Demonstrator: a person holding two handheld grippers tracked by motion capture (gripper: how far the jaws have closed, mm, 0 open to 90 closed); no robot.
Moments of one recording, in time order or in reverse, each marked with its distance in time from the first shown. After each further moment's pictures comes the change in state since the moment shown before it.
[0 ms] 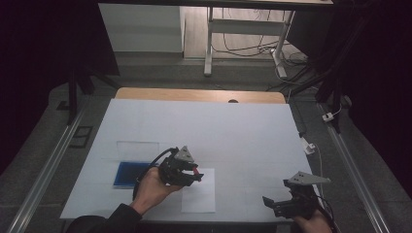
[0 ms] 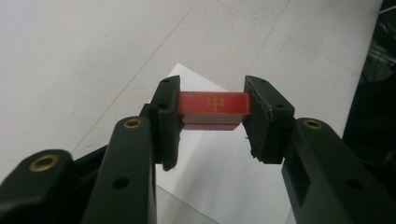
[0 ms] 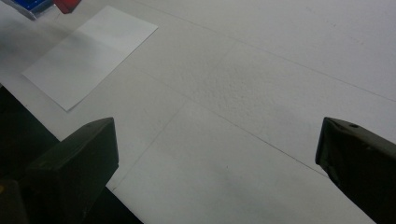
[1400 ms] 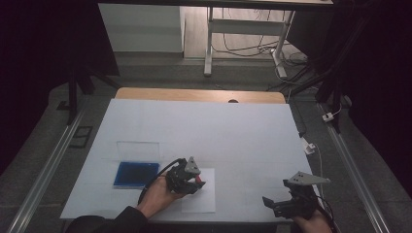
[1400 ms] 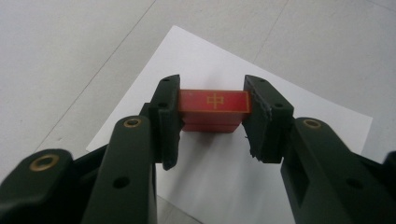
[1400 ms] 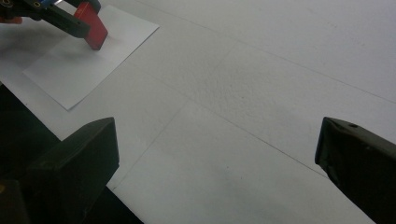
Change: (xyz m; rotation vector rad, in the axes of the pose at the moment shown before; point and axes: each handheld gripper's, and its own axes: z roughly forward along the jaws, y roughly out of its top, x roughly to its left) left arm -0.009 -0.019 0.040 0.061 0.070 0.059; right arm 0.001 0.000 0.000 0.001 0.002 -0.006
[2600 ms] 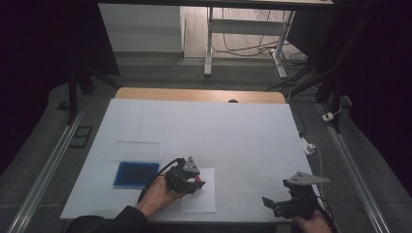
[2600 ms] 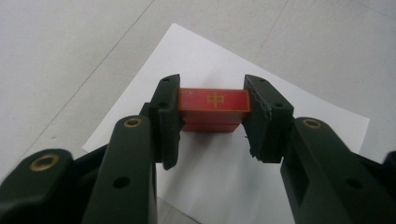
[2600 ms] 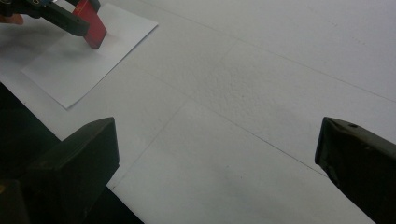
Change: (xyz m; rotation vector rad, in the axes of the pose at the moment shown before) left arm 0.007 -0.003 0.001 -0.020 -0.046 -0.033; right arm 0.000 0.000 0.001 0.006 -0.004 -0.004
